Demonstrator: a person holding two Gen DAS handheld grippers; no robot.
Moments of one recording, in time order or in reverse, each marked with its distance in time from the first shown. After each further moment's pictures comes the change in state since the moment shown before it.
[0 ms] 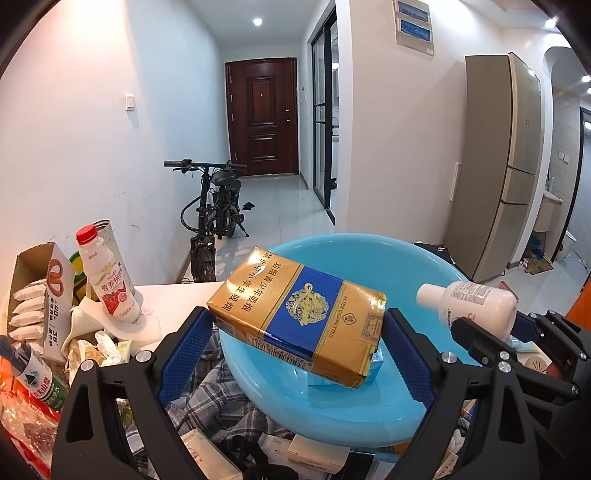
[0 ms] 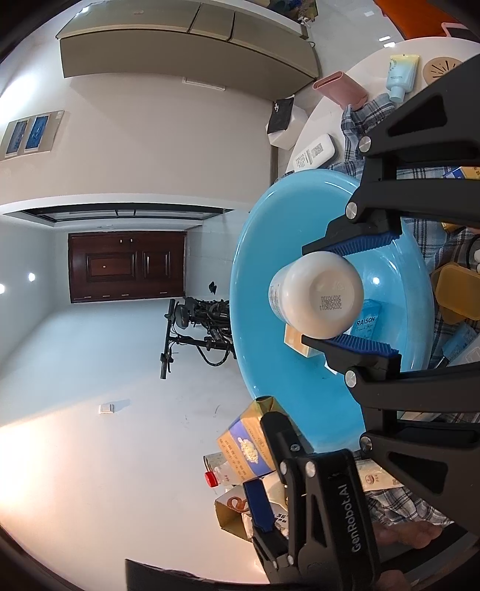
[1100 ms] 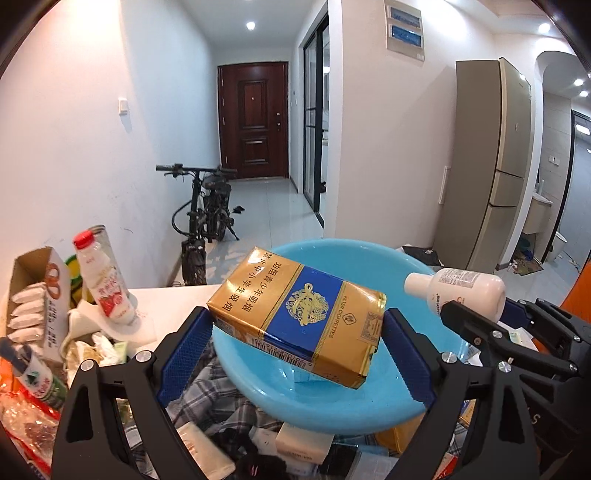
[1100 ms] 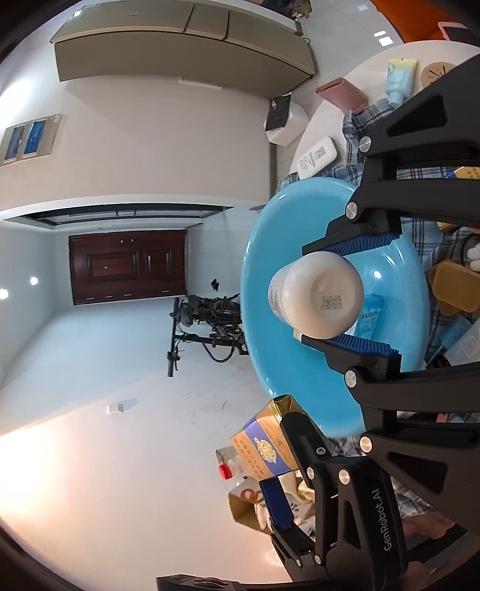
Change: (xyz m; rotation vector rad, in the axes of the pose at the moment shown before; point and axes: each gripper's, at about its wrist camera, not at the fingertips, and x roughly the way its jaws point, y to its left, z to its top) left arm -0.010 -0.001 -0.002 0.006 -0.006 -0.052; right arm -0.016 -0.003 0.011 0.030 0.002 0.018
